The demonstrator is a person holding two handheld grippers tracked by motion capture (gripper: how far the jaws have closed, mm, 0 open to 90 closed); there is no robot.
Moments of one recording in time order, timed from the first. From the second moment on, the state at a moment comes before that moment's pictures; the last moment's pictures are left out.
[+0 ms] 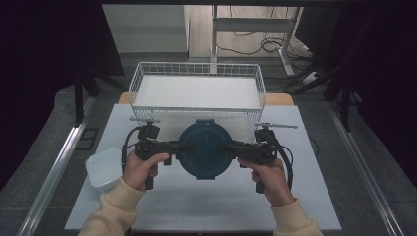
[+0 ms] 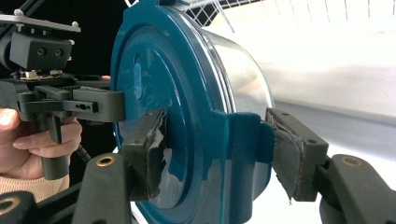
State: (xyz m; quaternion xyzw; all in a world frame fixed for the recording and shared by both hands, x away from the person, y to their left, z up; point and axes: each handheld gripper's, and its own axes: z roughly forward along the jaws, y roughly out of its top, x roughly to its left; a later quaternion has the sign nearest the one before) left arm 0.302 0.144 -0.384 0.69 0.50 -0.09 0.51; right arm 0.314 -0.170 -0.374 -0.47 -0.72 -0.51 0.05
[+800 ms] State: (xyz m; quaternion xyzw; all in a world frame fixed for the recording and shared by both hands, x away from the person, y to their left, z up) left arm 0.322 0.151 -0.339 0.69 0.49 -0.07 0.53; right arm 0.333 -0.164 -0.326 -0.45 -0.73 -0.52 0.03
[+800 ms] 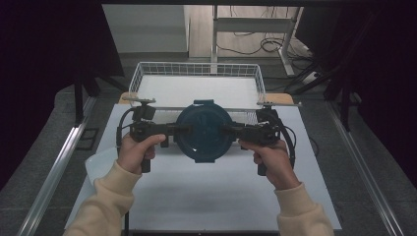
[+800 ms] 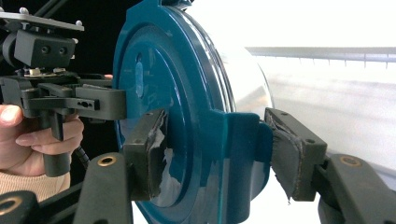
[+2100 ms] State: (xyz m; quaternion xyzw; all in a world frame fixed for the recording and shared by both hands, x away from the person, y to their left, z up) left arm 0.378 0.163 -0.292 0.68 0.49 -0.06 0.54; right arm 0.388 -0.156 -0.282 -0.43 -0.73 -0.53 0.03
